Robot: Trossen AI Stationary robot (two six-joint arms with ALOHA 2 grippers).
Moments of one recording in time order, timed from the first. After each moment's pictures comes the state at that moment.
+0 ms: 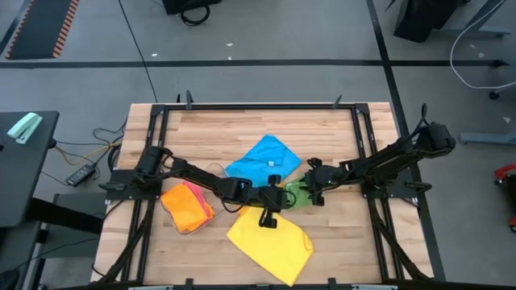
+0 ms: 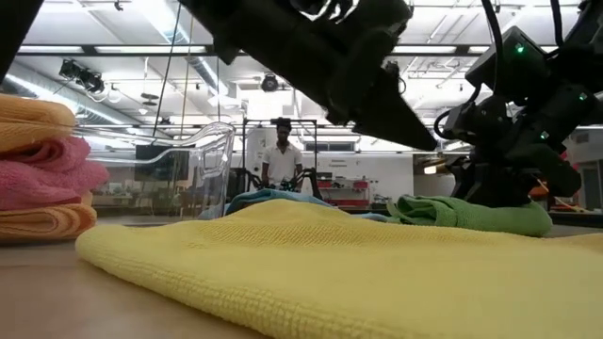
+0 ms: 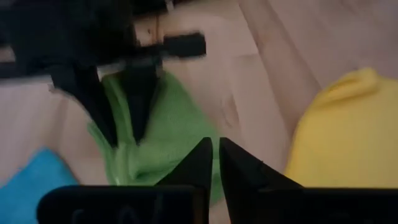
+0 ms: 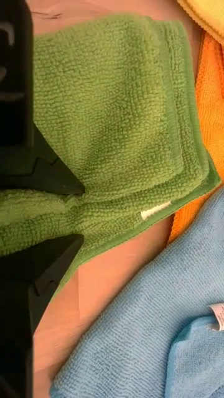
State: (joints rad) left arm -0.22 2.06 1.33 0.17 -0.22 0.09; right arm 0.09 1.37 0.27 0.29 0.16 0.06
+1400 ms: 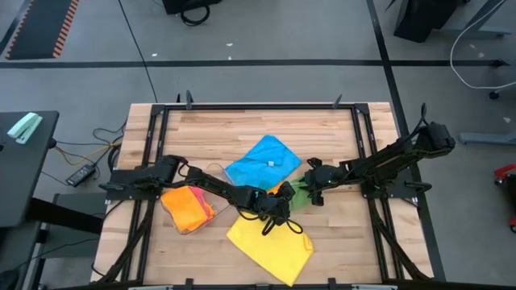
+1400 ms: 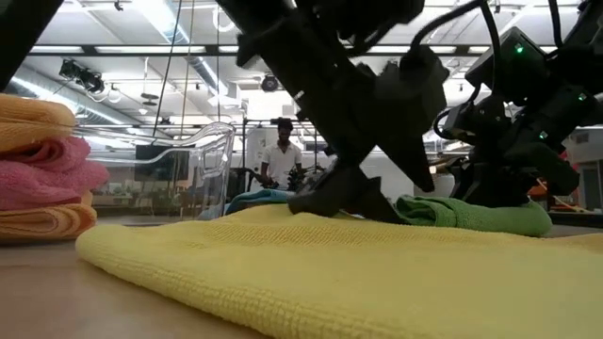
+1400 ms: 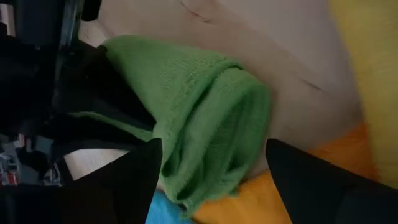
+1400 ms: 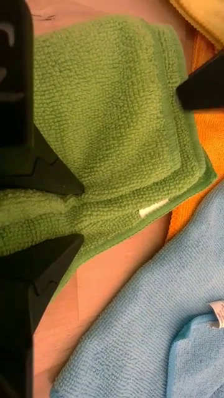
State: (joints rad) left arm -0.25 2.25 1.57 -0.18 -0.47 0.92; right arm 0.09 1.37 0.27 0.31 0.16 0.07
